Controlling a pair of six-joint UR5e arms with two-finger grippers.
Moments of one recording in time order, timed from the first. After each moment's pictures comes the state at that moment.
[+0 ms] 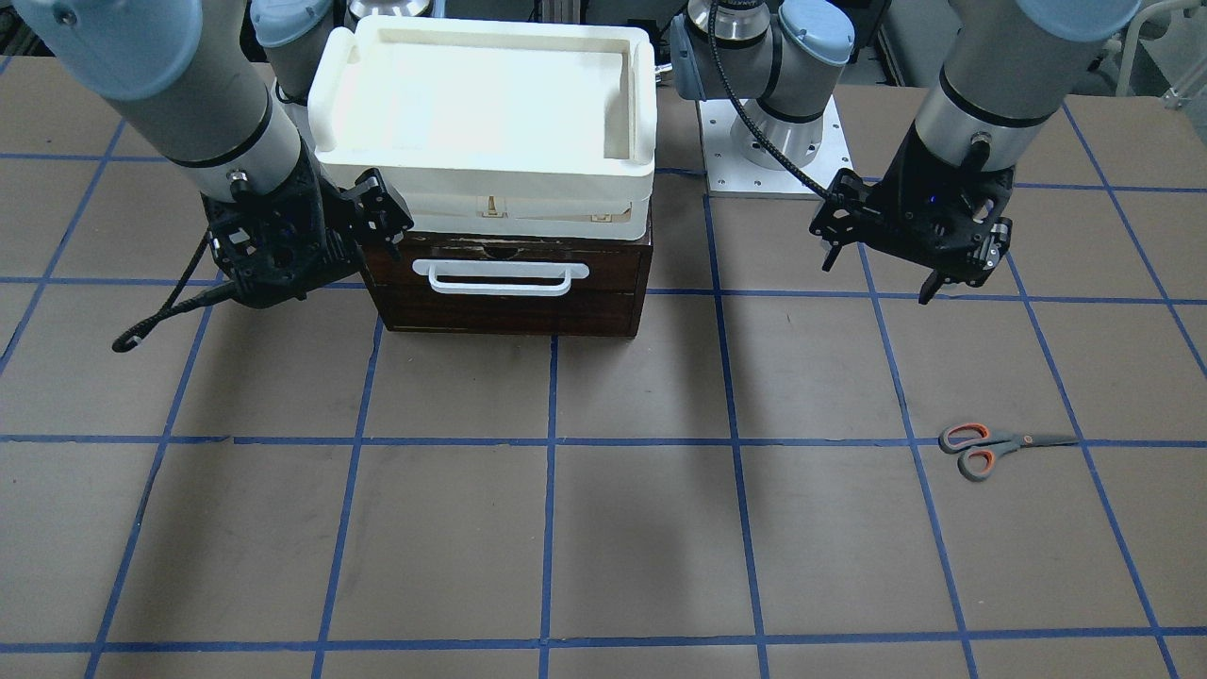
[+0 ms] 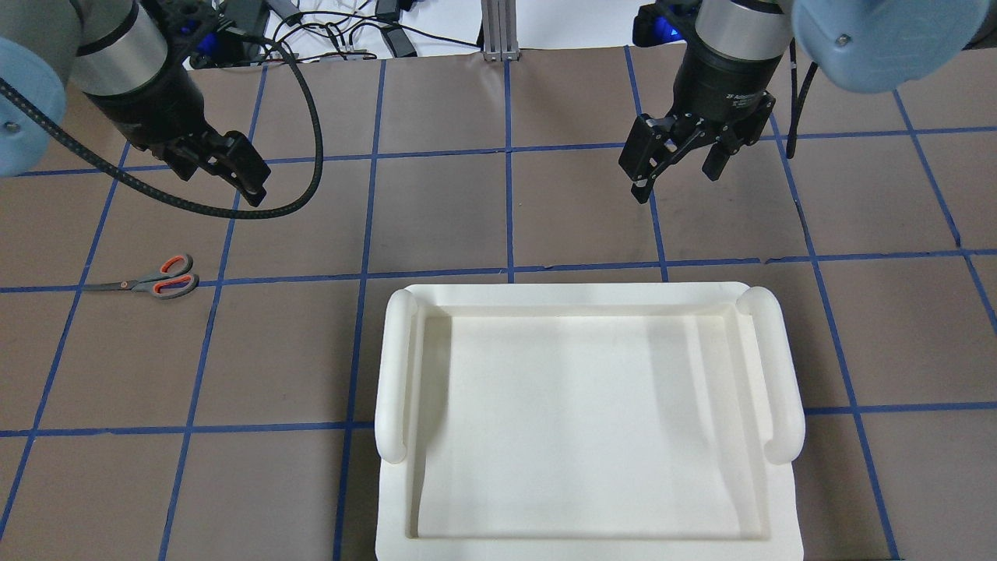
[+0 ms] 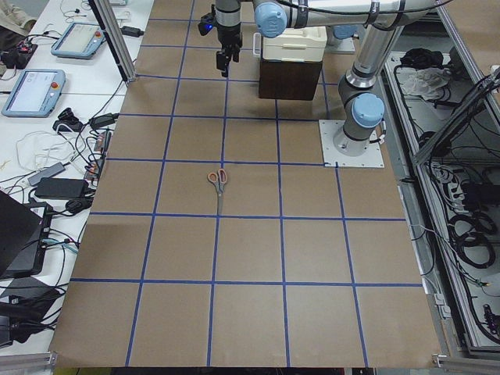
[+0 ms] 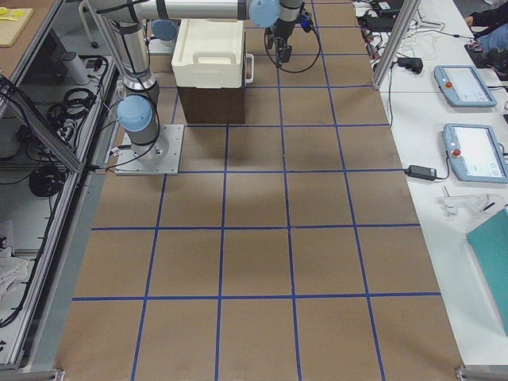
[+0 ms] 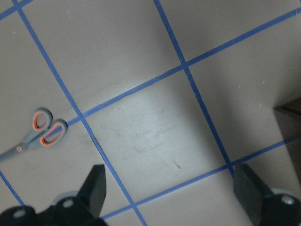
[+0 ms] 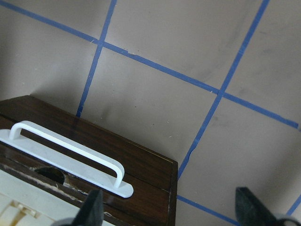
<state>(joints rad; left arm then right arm) -1.46 -1.61 -1.59 -1.52 1.62 0.60 1.62 -1.41 1.47 -1.47 -1.47 -0.45</state>
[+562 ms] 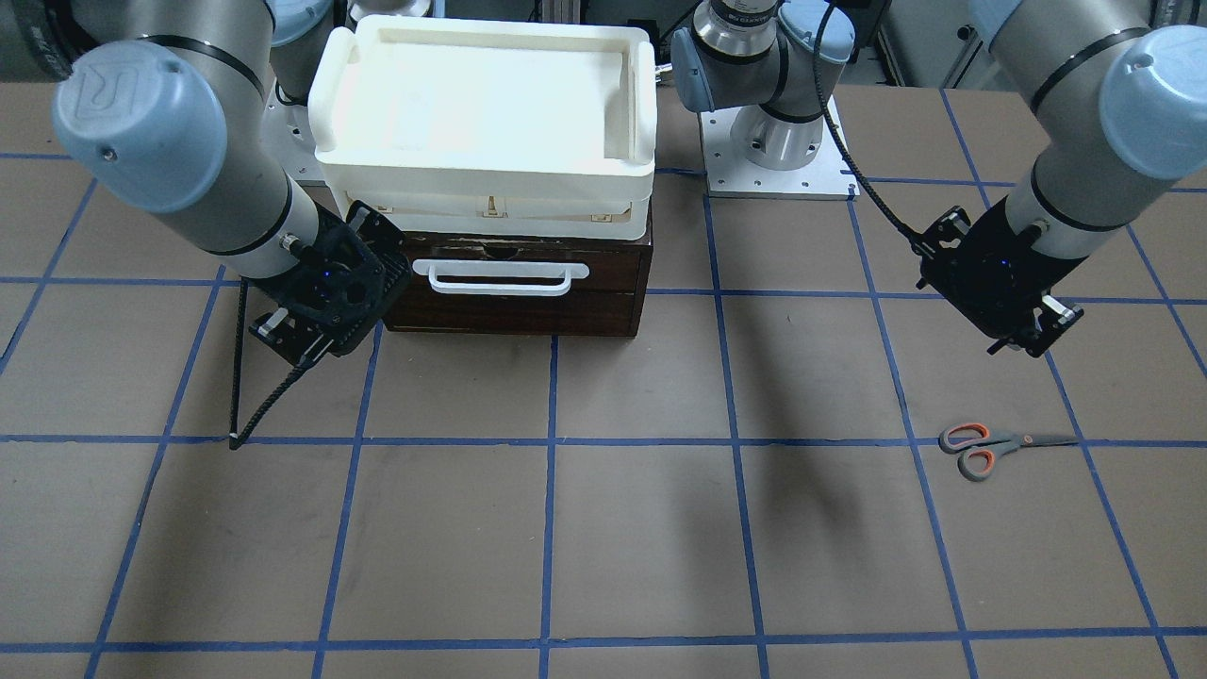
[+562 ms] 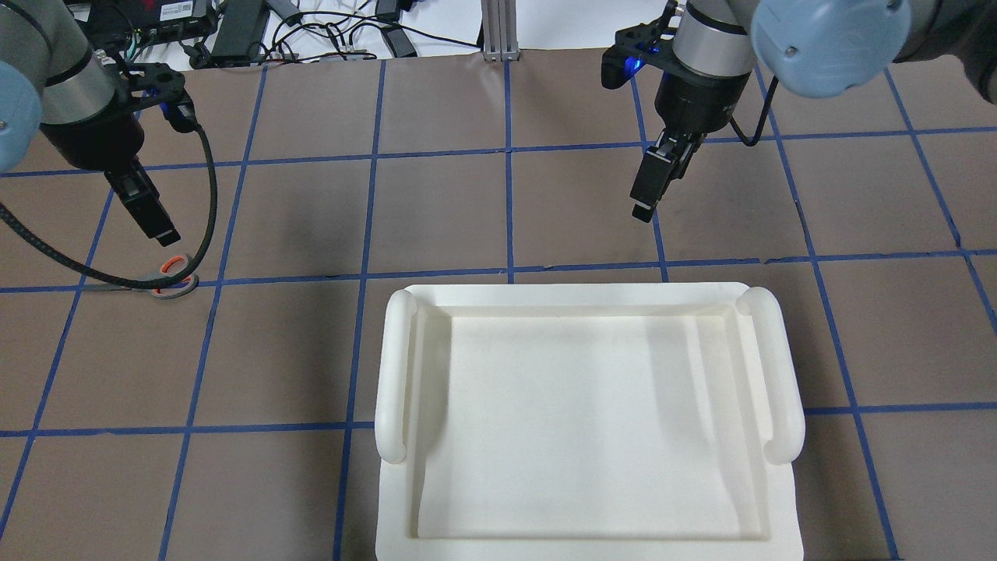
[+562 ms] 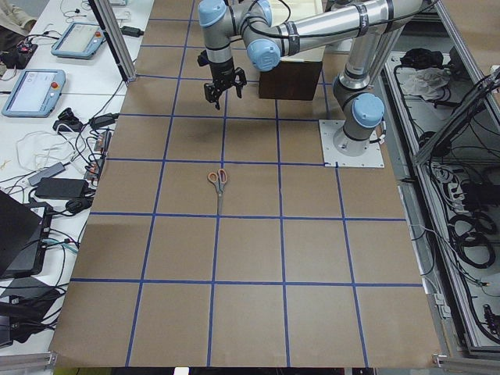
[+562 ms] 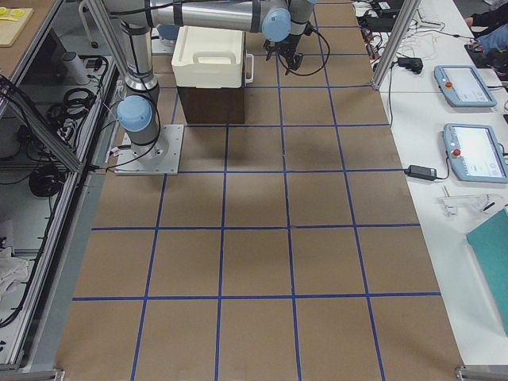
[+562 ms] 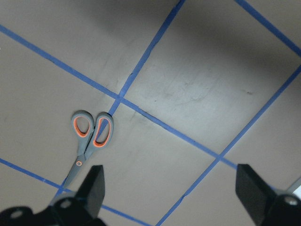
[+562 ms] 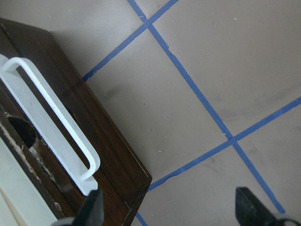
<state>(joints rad) -1.30 -1.69 -1.63 -1.48 1.73 1.27 1.62 -1.33 1.47 -1.49 -1.45 -0.96</state>
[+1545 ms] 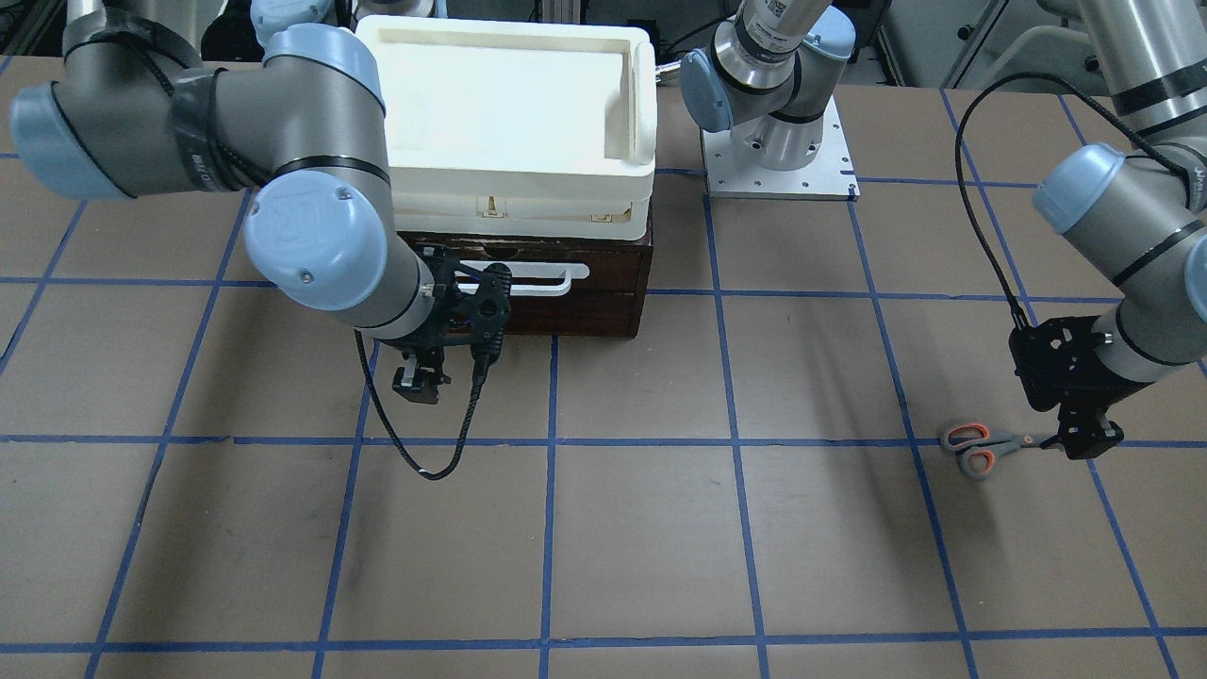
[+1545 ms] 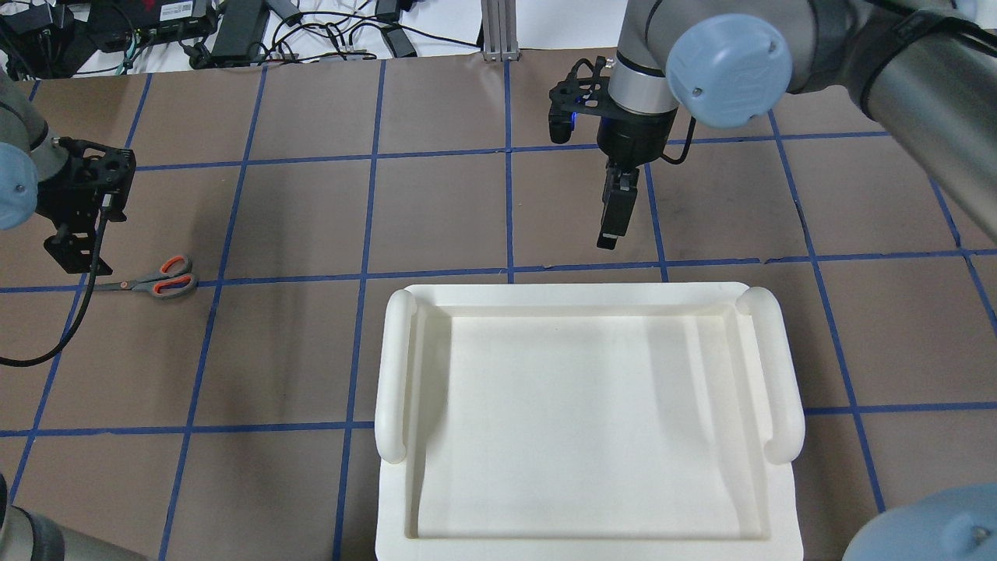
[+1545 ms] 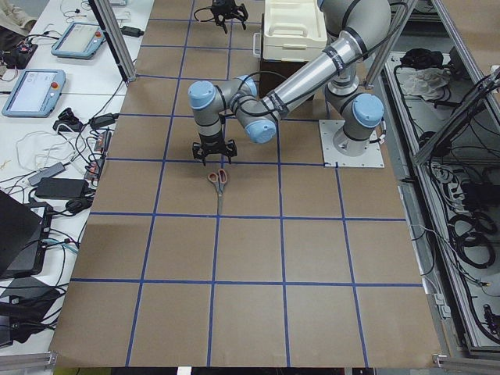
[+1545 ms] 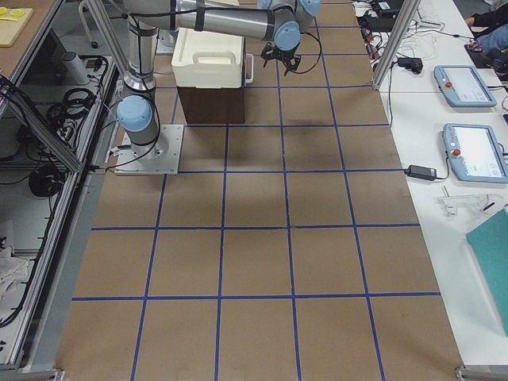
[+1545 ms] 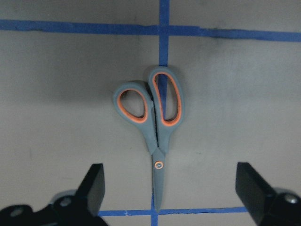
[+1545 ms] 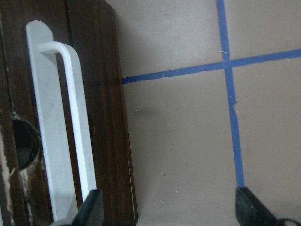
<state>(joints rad) -1.06 -1.92 -1.74 -1.04 1.70 2.06 1.76 -1.22 1.47 -1.53 -1.42 -1.31</state>
